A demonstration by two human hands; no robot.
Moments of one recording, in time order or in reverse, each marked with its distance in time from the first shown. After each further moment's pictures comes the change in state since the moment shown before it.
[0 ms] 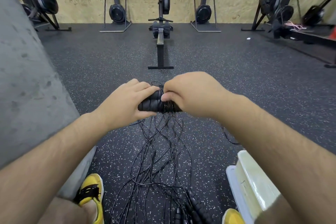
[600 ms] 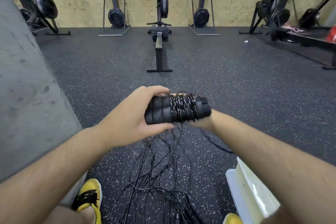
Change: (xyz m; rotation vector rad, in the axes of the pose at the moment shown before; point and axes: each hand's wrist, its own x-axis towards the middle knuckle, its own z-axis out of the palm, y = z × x) left_hand -0.006 0.057 -0.028 -0.464 0.127 -0.079; right_hand -0.005 0.020 0.058 0.664 -0.331 0.273
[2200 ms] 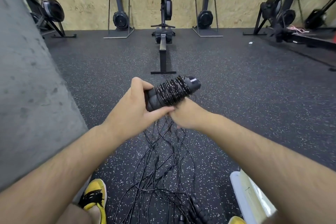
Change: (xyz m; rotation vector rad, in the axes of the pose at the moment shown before) left_hand 0.003 -0.006 0.002 -0.011 0.190 -0.256; right_hand 0.010 -0.029 0.014 -0.647 0.174 -0.137
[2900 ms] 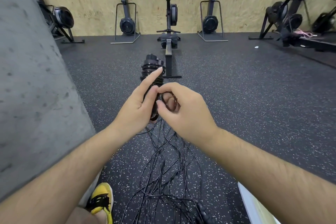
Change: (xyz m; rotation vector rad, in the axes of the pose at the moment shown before) left_hand 0.008 -0.001 -0.013 -0.367 0.037 -0.167; right_hand -0.007 -0.038 -0.015 0.760 0.784 -0.016
